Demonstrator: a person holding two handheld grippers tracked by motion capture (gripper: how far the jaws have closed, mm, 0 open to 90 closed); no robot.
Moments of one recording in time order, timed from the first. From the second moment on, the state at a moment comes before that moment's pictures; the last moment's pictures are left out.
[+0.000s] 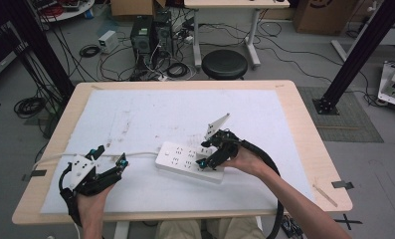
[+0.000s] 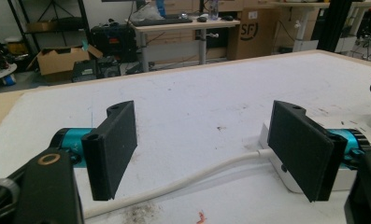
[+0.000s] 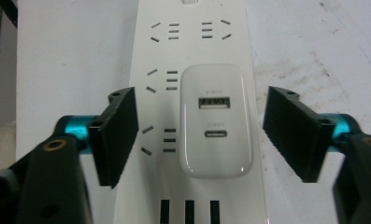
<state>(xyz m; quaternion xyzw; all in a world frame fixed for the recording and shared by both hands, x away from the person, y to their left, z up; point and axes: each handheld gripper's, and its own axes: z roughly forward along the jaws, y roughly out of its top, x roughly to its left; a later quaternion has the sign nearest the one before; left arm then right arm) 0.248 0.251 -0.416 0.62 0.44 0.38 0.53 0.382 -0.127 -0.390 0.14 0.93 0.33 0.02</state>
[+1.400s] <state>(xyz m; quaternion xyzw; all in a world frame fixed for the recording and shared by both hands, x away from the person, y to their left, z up) 0.262 0.252 -0.417 0.64 0.43 0.37 0.52 0.291 -0.270 -0.417 0.38 0.69 0.55 0.30</state>
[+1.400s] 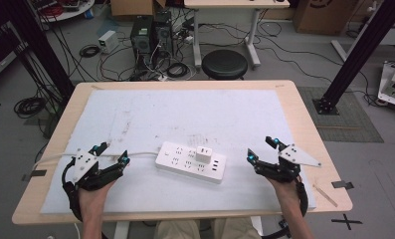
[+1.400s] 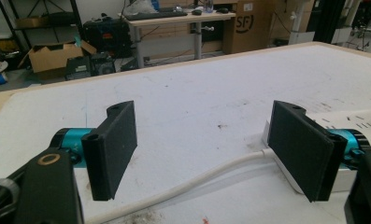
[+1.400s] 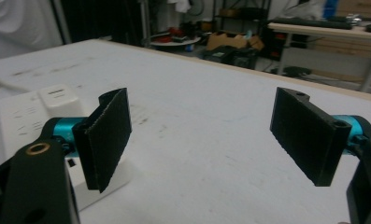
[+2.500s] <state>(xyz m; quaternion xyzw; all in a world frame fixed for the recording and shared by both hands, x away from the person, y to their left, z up) 0.264 0.252 -0.418 0.64 0.43 0.37 0.52 0.276 -0.305 -0.436 0.43 0.64 0.55 0.31</state>
